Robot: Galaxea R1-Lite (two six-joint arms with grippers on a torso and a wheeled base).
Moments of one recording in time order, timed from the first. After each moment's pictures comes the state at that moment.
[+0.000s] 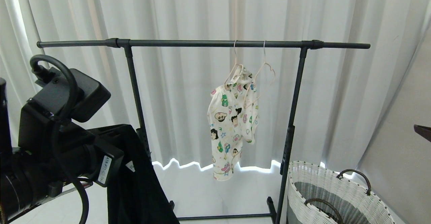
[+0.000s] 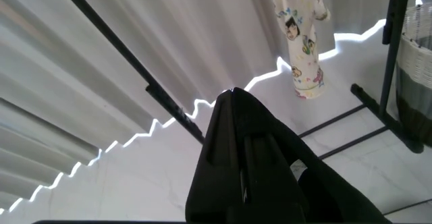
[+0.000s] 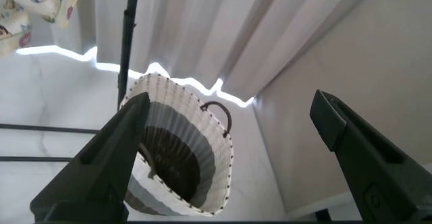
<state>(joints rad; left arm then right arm) -0.69 1.18 -0.78 -0.01 0.46 0.26 0.18 1.02 -0.85 0.14 -0.26 -0.26</state>
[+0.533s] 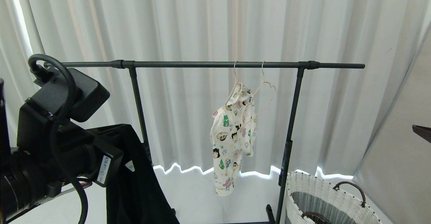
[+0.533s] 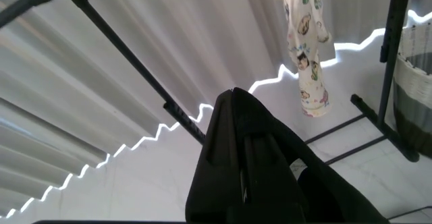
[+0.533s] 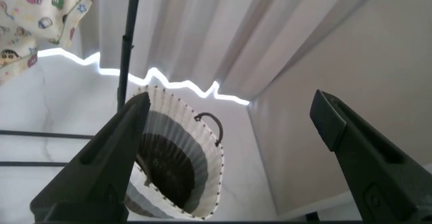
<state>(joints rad) -0.69 1.18 -0.78 -0.01 0.46 0.26 0.18 1.03 -0.85 0.14 -0.25 -0.26</state>
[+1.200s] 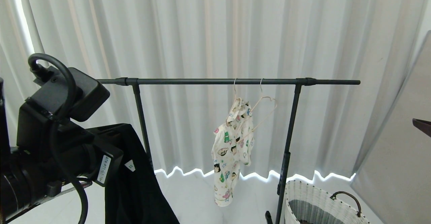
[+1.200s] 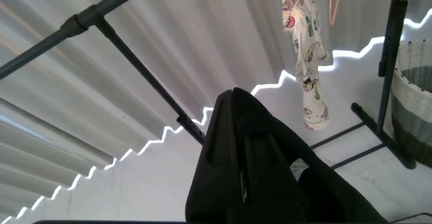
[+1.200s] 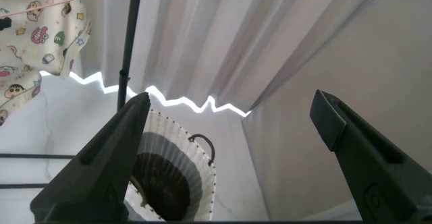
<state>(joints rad) -0.69 1.18 -0.78 -0.01 0.46 0.27 0.18 1.03 -0.84 0.08 -0.25 -0.26</state>
